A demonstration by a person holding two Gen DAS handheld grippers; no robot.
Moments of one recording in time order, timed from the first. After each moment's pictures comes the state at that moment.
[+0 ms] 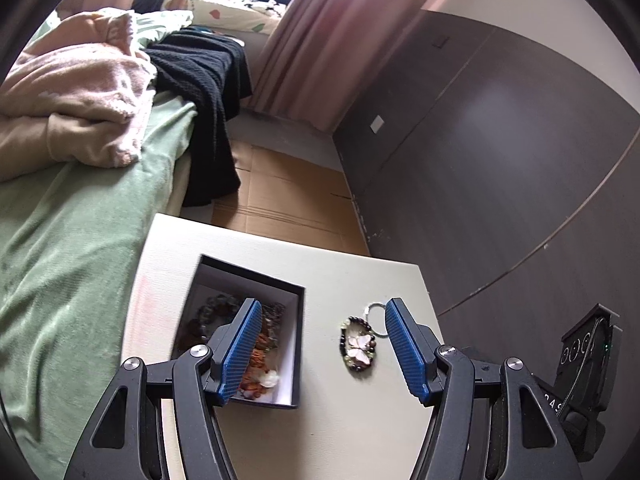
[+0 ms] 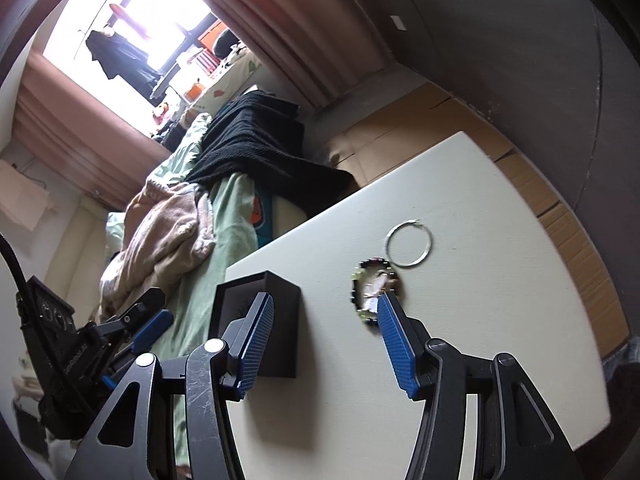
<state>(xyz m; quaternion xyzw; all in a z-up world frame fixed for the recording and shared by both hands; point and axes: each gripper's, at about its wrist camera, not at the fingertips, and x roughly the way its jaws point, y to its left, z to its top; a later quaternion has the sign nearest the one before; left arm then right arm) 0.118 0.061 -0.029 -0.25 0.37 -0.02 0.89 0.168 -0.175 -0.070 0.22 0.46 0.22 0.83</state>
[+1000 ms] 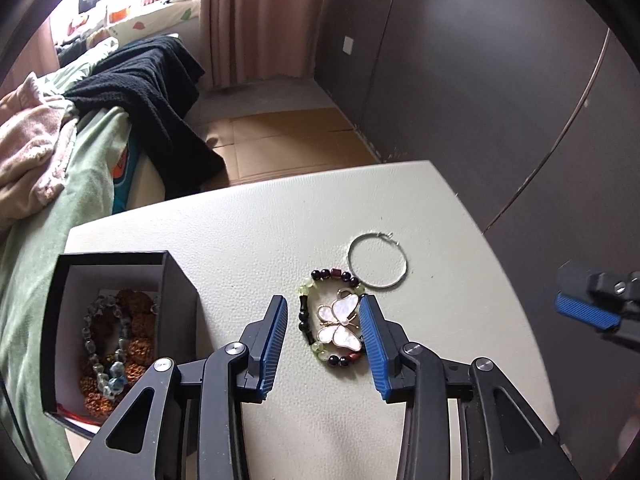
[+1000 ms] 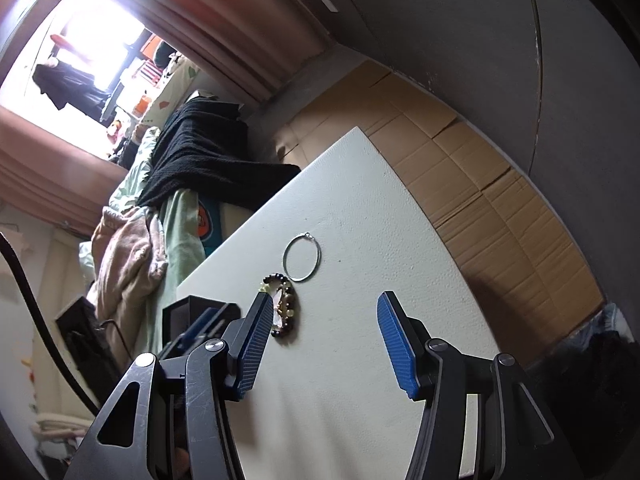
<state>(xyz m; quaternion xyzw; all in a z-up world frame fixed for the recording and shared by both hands) 0.196 -0.061 -0.112 -0.06 0.47 -0.02 0.88 0.204 -0.256 -0.095 0.25 0.52 0.15 0.80</state>
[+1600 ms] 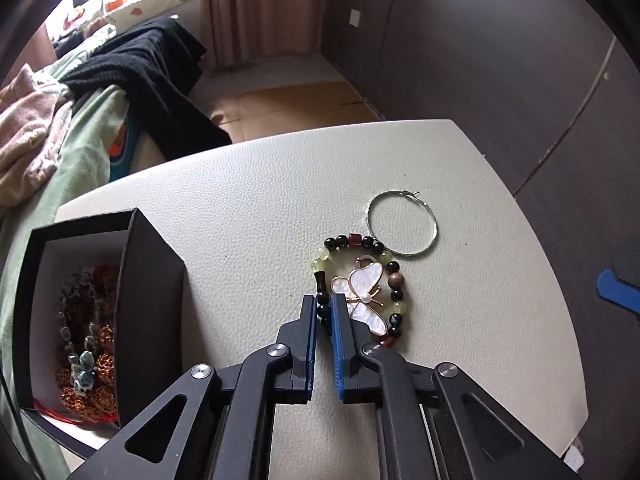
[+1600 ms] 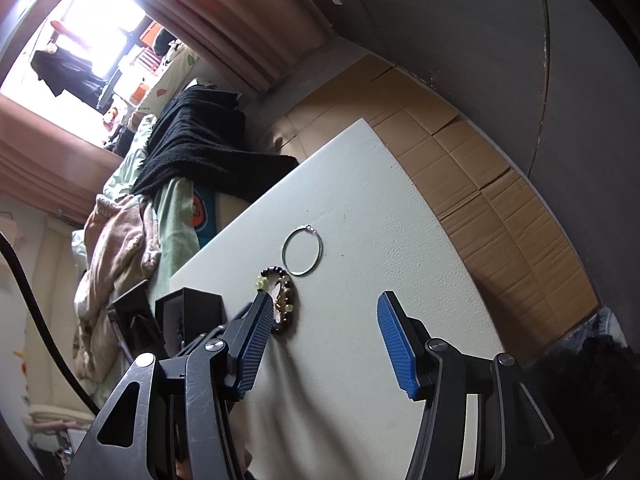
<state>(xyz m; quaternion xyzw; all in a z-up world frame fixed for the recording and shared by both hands) 0.202 -0.061 -0.145 -0.04 0.51 -0.01 0.86 0.205 -0.243 -0.097 0.23 0.53 0.15 0.80</state>
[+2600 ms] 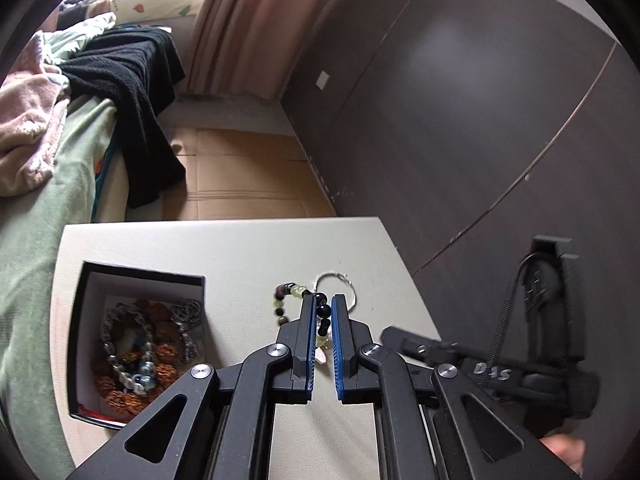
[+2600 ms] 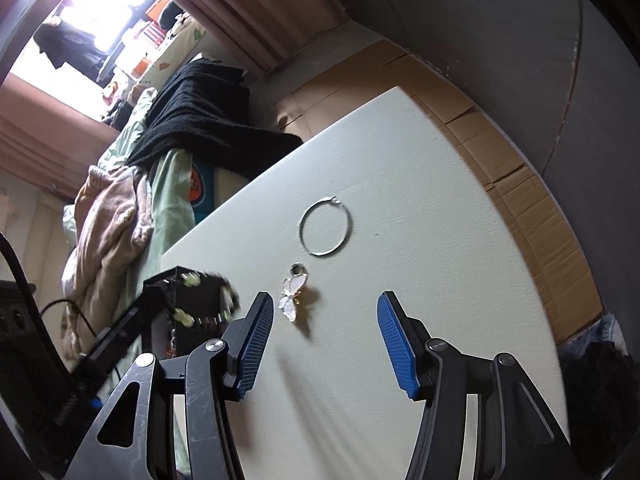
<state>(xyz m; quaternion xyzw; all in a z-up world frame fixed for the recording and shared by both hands) 0.162 0.000 -0.053 -0.19 0.41 -0.10 0.89 0.211 -0.198 -0.117 0.20 0.55 0.17 0.80</state>
